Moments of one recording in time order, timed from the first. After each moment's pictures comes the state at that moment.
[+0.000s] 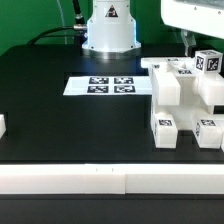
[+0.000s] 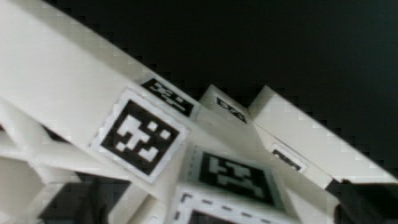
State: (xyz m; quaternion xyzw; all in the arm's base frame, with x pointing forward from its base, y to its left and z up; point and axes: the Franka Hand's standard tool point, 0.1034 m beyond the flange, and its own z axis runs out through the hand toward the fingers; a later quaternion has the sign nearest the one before) arm 0.536 0.128 0.112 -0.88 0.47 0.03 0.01
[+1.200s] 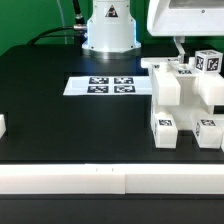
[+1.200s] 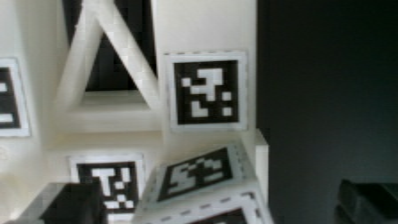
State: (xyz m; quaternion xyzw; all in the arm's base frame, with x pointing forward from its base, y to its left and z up) arm 0.536 0.127 0.111 -1.00 0.04 0.02 0.00
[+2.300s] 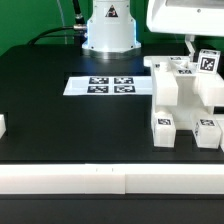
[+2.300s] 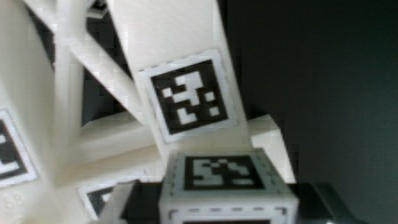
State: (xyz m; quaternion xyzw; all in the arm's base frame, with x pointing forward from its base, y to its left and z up) arm 0.536 0.127 0.110 -0.97 0.23 0.02 0.00
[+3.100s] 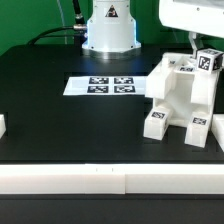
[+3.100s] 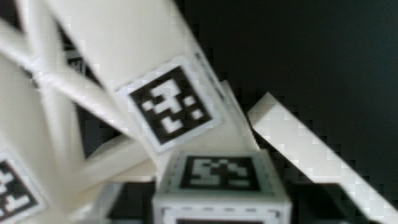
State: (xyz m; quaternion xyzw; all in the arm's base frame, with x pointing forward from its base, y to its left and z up) arm 0.535 0.131 0.110 -0.90 0.43 0.02 0.00
